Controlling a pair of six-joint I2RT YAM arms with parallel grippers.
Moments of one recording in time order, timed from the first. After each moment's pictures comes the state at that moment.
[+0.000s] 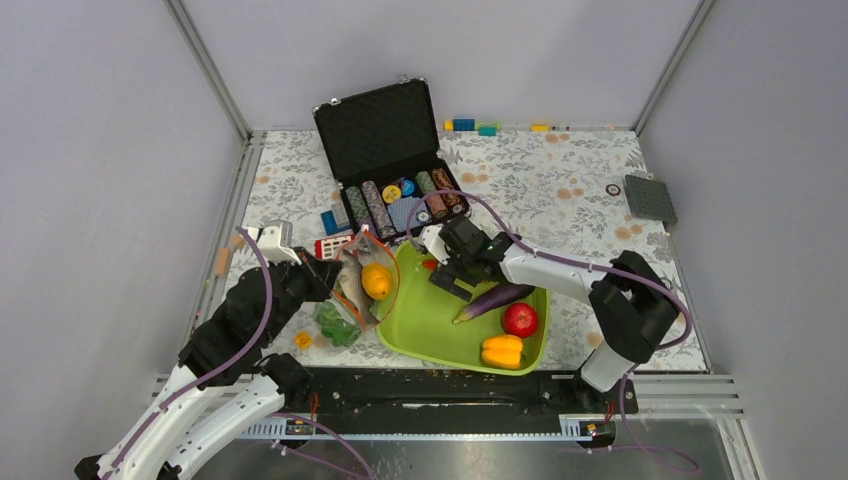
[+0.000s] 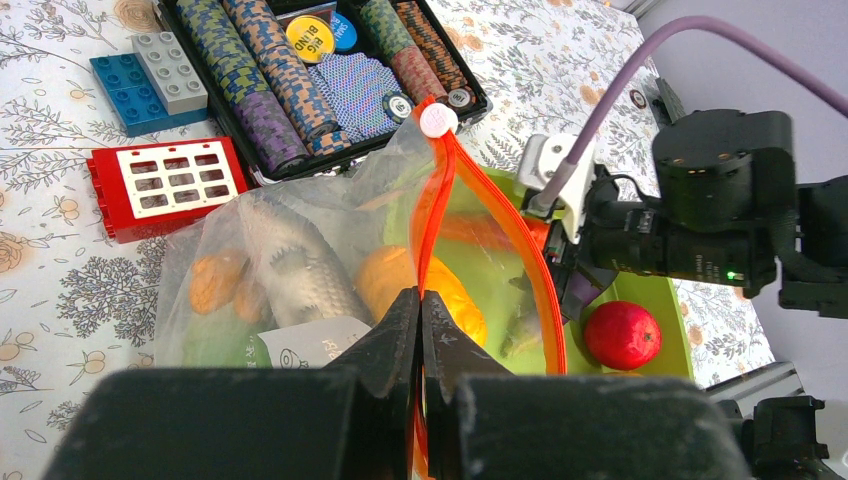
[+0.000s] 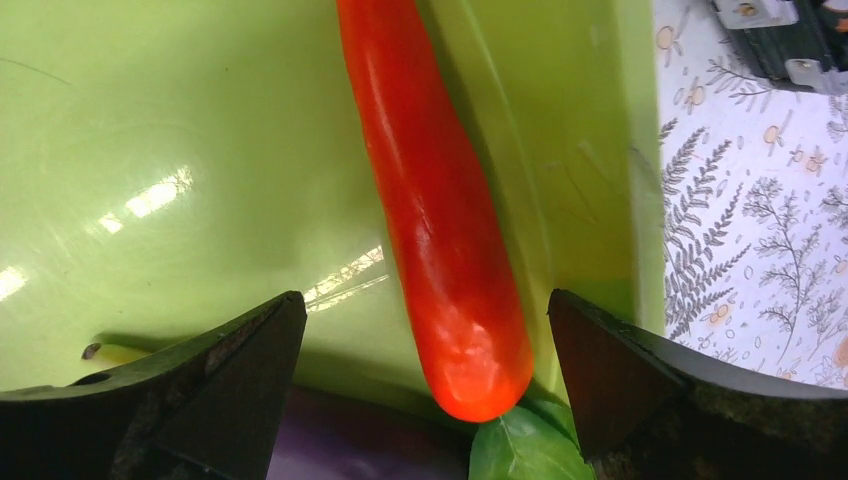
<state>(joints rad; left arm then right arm) -0.70 0.43 0.75 -0.62 -0.29 -0.60 0.83 1.65 1.03 -0.44 0.14 -0.37</state>
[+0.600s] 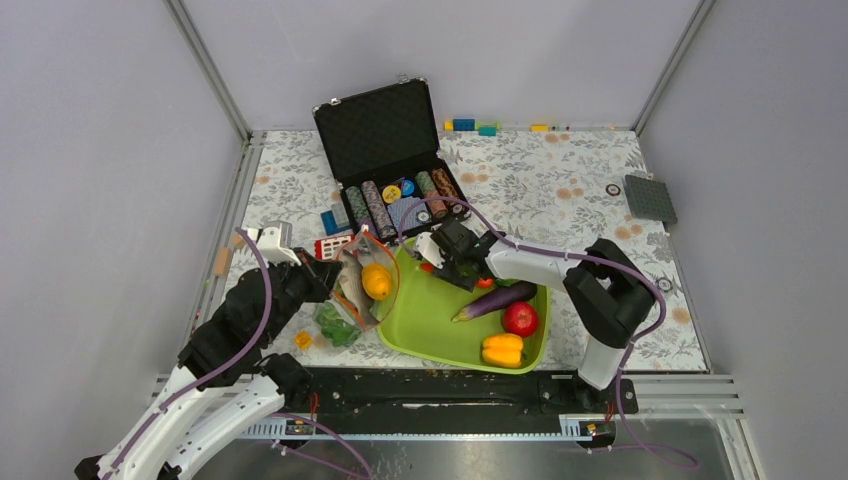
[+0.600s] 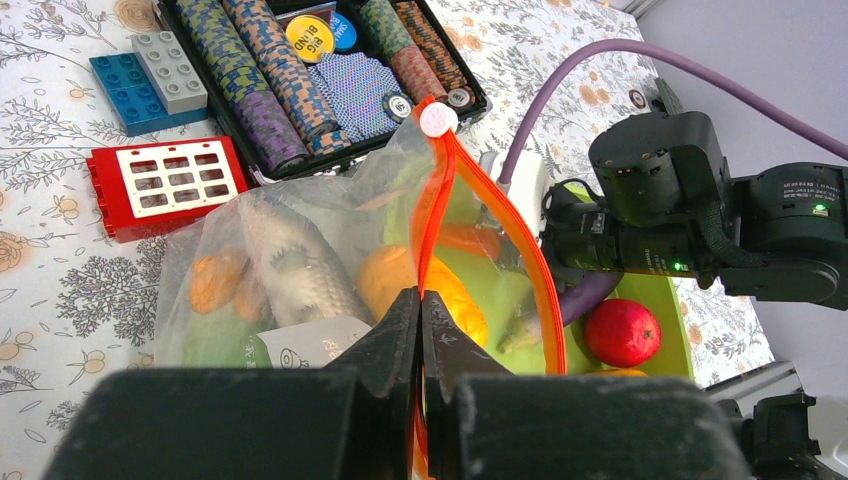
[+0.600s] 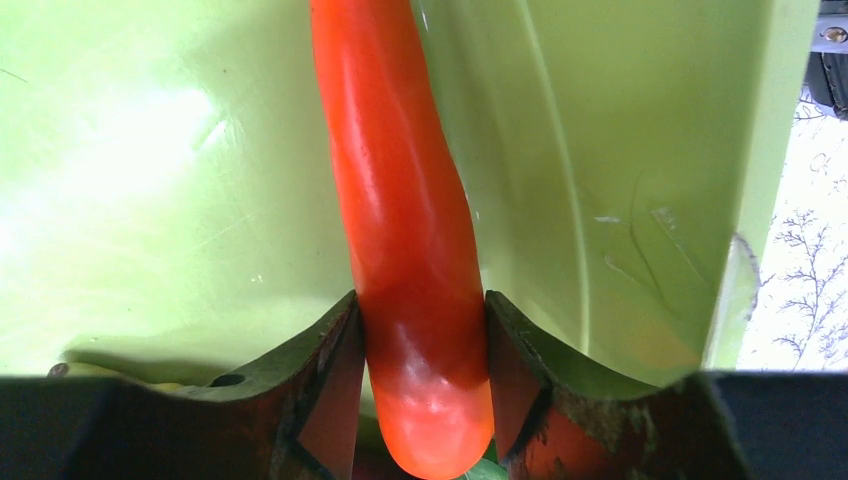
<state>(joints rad) -0.70 0.42 0.74 -0.62 -0.29 -0.60 0.83 1.77 1.08 -0.46 0.15 -0.42</state>
